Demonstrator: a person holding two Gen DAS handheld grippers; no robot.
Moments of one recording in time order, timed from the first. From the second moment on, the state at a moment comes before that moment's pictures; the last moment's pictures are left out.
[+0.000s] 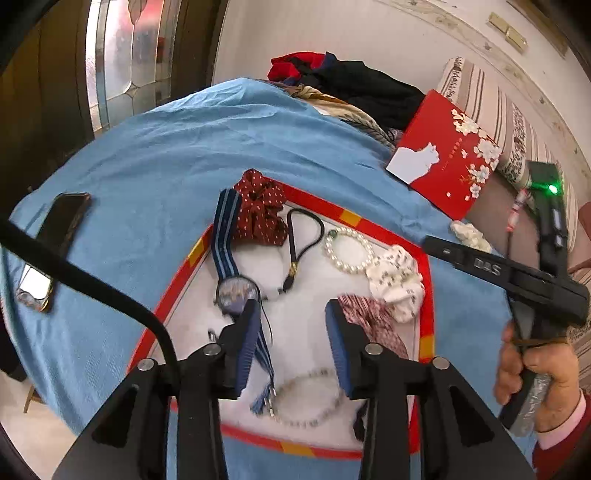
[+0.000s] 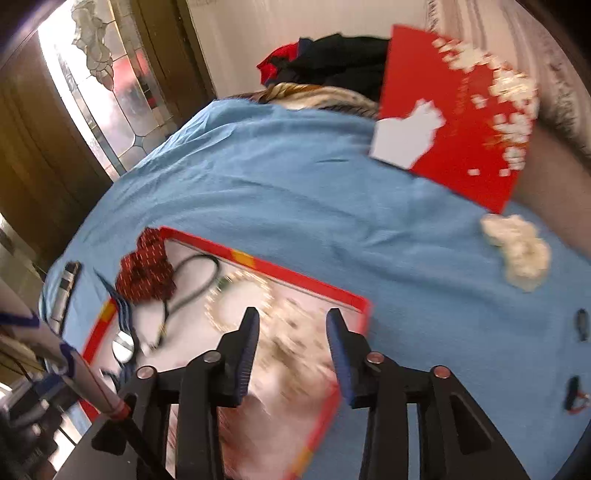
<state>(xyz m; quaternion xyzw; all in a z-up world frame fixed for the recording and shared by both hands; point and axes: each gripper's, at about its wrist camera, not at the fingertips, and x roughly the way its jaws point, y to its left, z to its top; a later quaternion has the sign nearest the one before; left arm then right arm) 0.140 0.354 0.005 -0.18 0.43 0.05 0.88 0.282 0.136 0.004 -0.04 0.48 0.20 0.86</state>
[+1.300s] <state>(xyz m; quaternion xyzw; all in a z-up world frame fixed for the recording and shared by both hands) 0.024 0.081 -0.043 -0.08 0.50 -0.05 0.86 0.144 -0.264 -0.039 0.08 0.48 -0.05 0.87</state>
